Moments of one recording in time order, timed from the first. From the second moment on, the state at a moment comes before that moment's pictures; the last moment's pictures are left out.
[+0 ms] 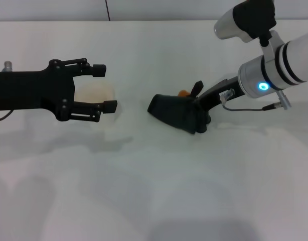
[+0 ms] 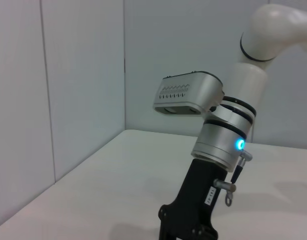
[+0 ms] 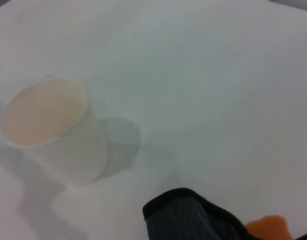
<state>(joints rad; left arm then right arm) -0.90 -2.06 2.85 -0.79 -0.26 1.99 -1.03 0.73 2.02 -1.59 -0.92 -2.16 -1.00 2.52</state>
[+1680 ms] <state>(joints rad) -0.89 -2.07 2.85 -0.79 -0.26 1.99 -1.03 0.72 2.02 -1.55 -0.86 -2.15 -0.87 2.51</state>
